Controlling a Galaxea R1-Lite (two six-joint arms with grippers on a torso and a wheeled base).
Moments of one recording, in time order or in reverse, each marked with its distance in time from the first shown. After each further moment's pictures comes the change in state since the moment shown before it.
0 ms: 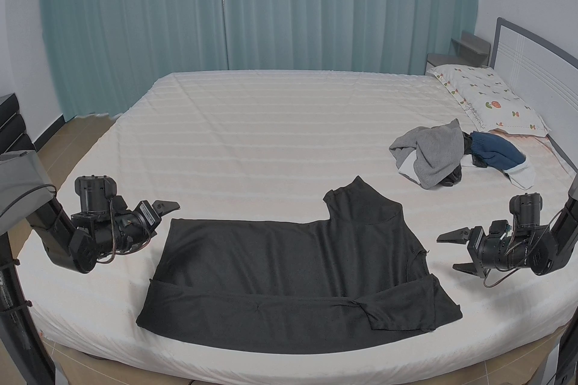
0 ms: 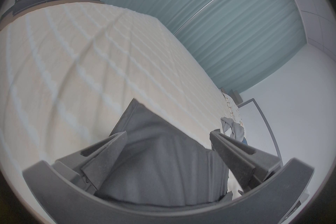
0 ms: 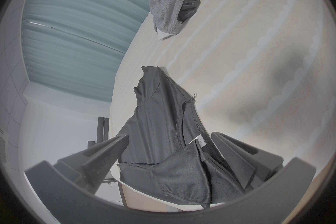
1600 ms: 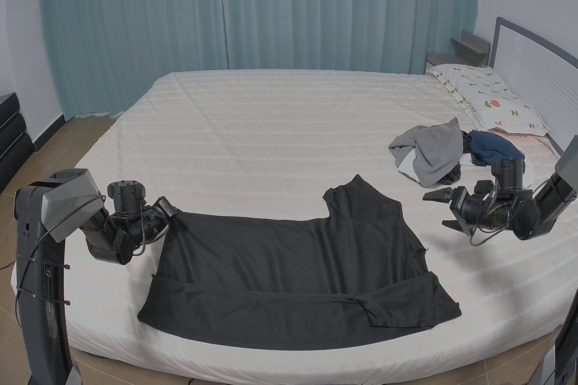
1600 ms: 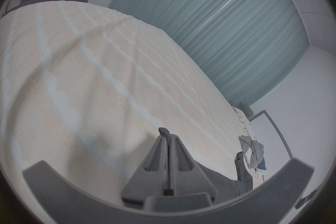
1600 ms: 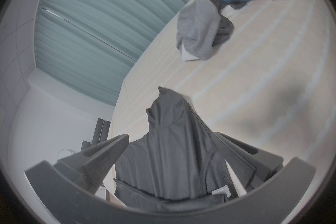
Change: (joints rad) left arm 0.012 0.370 -0.352 -0.104 0.137 -0.018; right arm 0.086 0.104 -0.417 0.143 -0.114 -0.021
